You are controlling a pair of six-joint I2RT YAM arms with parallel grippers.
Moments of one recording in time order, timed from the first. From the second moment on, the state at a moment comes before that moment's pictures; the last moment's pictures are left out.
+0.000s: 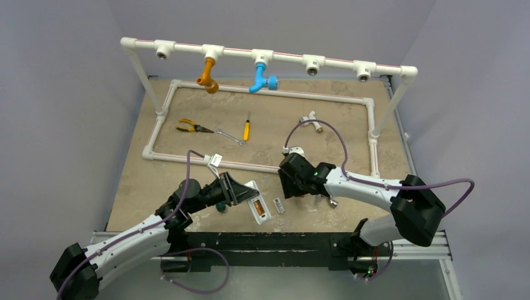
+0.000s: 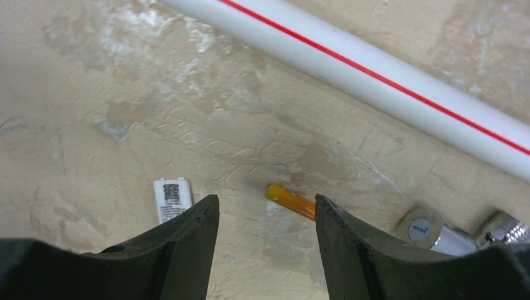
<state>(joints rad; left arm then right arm) -0.80 0.62 0.16 0.39 0.30 -1.10 0.92 1.39 0.79 -0.52 0.27 0.64</state>
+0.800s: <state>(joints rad) -0.80 0.63 0.16 0.37 0.30 -1.10 0.92 1.29 0.79 -0.48 0.00 -0.07</state>
